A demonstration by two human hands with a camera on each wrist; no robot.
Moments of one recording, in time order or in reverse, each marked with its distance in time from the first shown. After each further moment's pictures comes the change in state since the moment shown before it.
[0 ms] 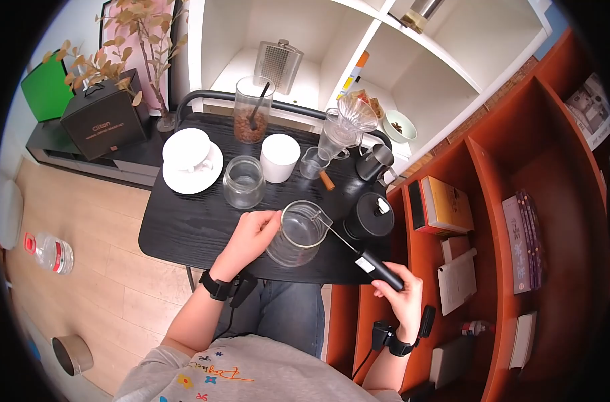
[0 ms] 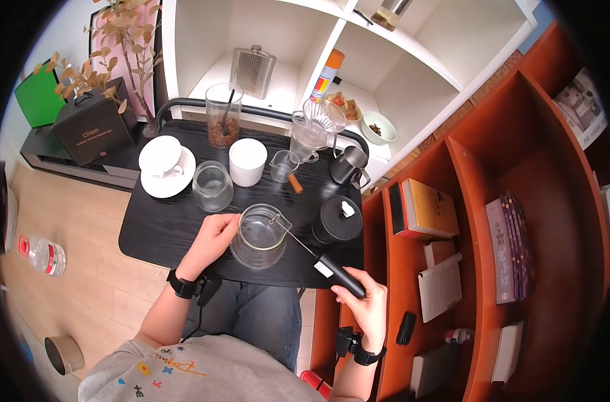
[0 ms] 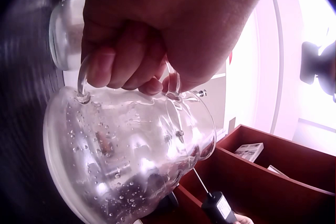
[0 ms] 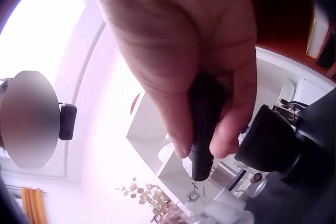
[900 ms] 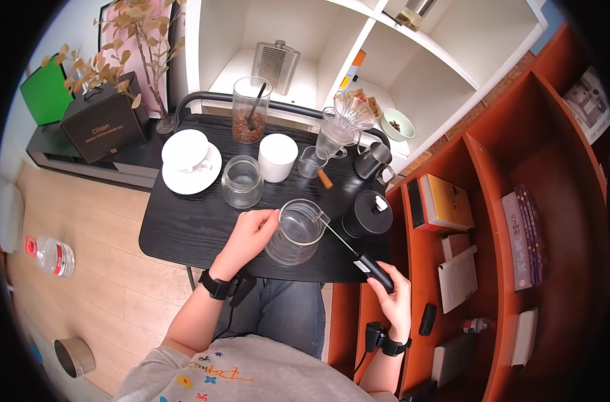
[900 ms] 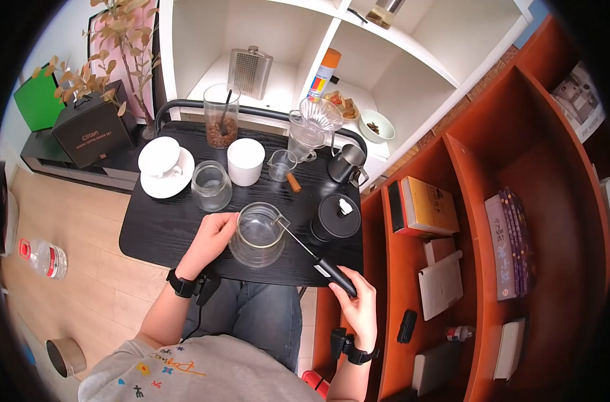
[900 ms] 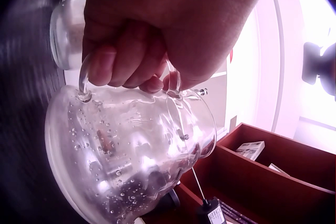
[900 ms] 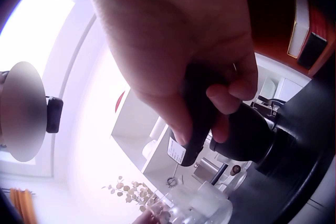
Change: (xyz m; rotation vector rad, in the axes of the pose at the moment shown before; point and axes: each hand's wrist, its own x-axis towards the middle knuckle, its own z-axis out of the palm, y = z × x) left_hand -0.001 0.001 0.000 -0.001 0.014 0.016; right_hand -0.007 0.010 0.011 -0.174 0.037 -0.094
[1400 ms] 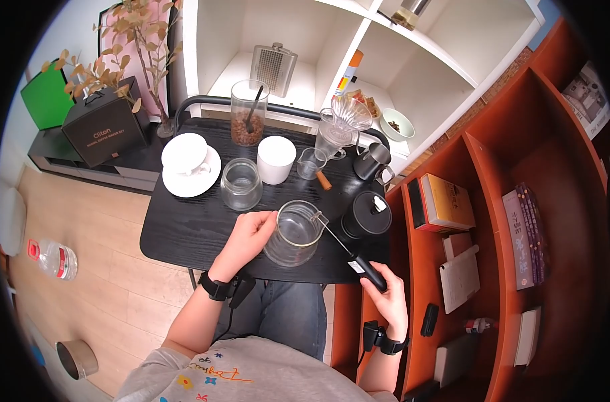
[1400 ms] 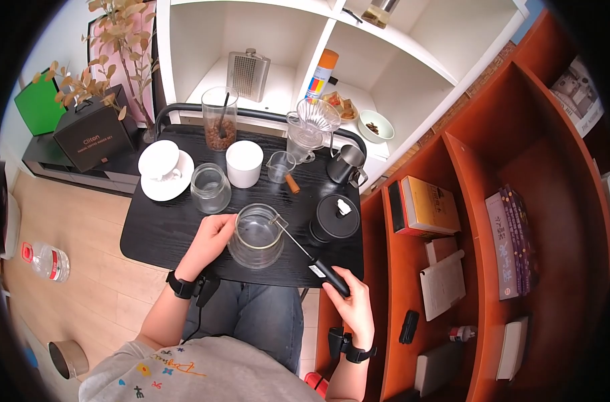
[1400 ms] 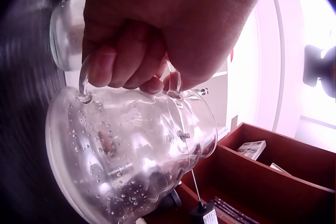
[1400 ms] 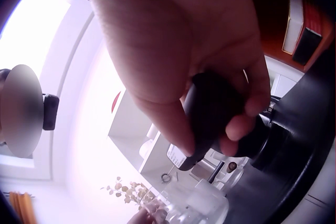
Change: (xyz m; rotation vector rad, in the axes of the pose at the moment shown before) left_hand 0.001 0.003 0.000 0.038 0.006 -0.014; right_hand 0.004 0.013 0.006 0.008 -0.047 0.006
